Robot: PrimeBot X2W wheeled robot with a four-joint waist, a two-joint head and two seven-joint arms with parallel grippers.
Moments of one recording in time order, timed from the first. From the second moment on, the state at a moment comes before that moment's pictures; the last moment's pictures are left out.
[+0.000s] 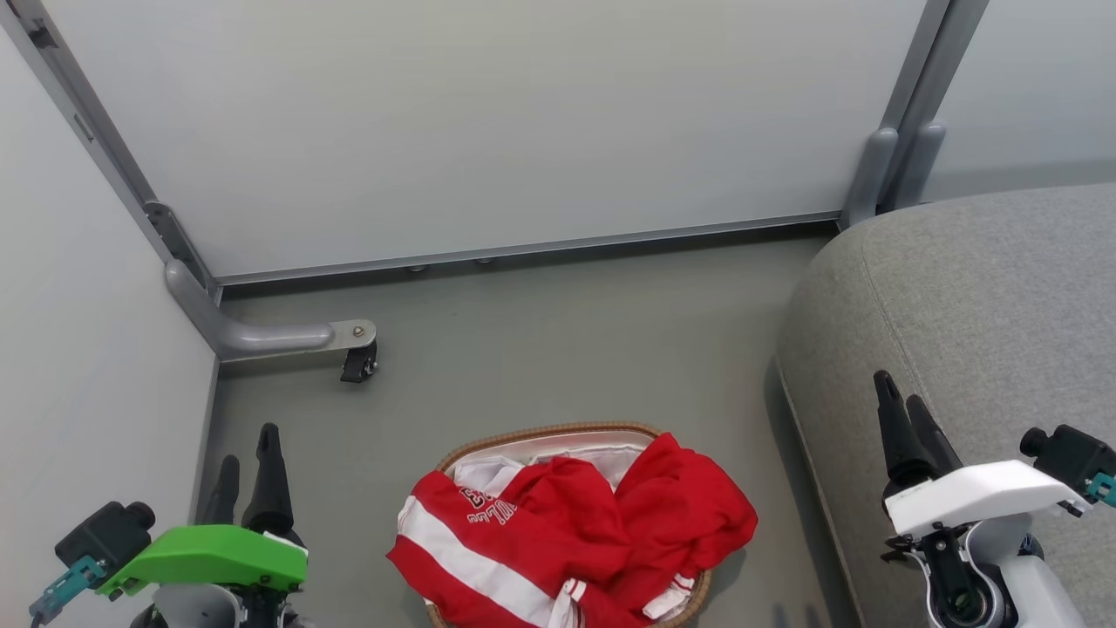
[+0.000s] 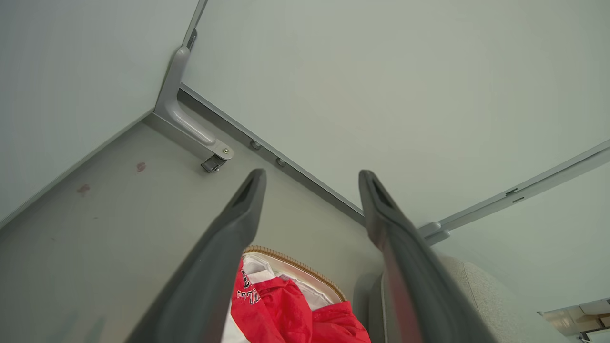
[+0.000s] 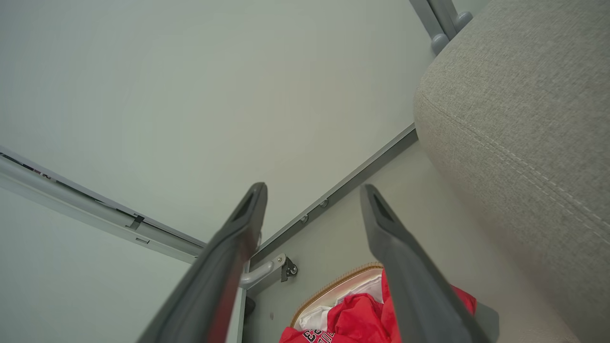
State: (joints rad) left arm -0.08 0.08 0.01 0.32 -0.86 -0.10 -0.06; right arm -0.13 -0.06 -0.03 0.28 0.89 0.13 -0.06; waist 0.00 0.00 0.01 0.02
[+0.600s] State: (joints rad) left arm -0.08 0.09 -0.01 0.31 -0.63 -0.09 -0.12; right arm -0.14 -0.07 -0.02 0.29 0.67 0.13 -0.12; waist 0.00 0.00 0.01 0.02
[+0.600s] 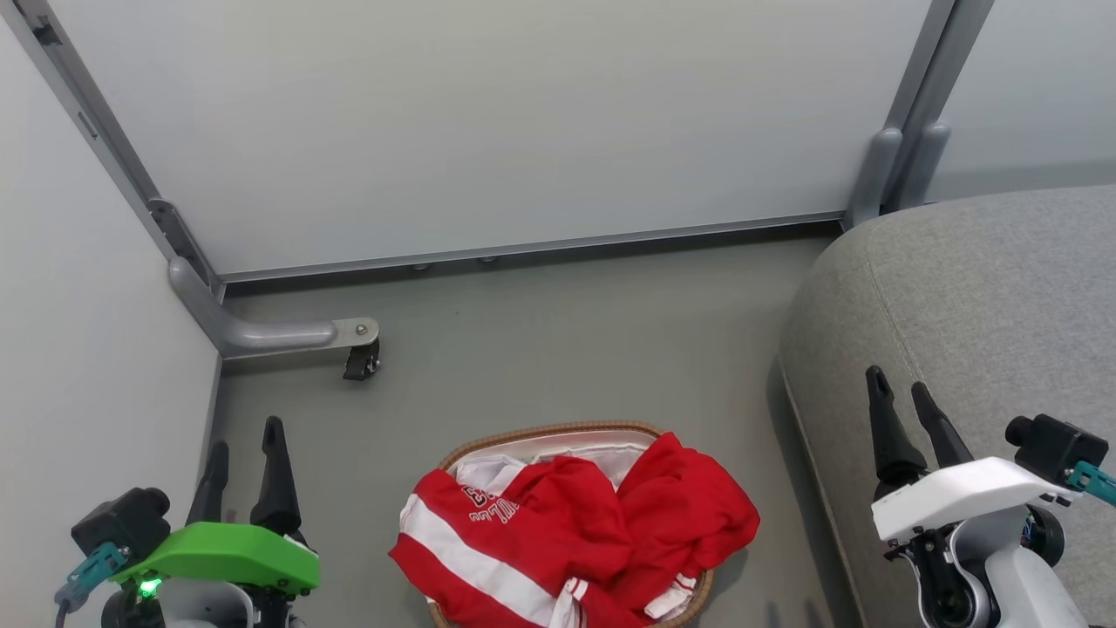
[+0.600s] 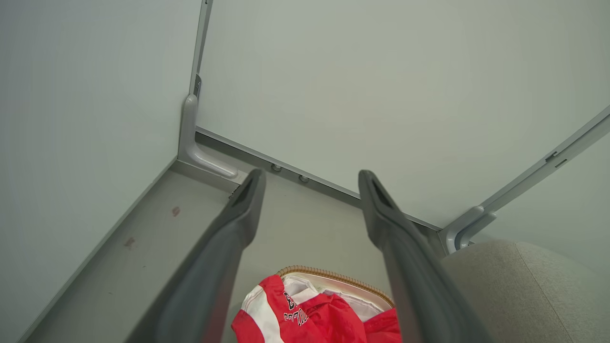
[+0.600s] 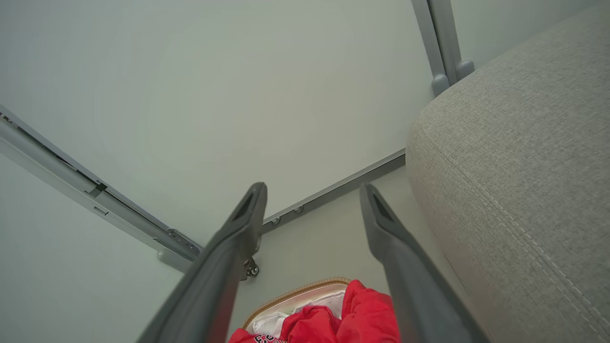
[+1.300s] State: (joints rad) left arm -0.08 0.10 -0.03 0.30 -0.39 -0.08 -0.18; right arm -0.18 -0.07 0.01 0.27 0.42 0.13 -0.17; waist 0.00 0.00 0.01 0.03
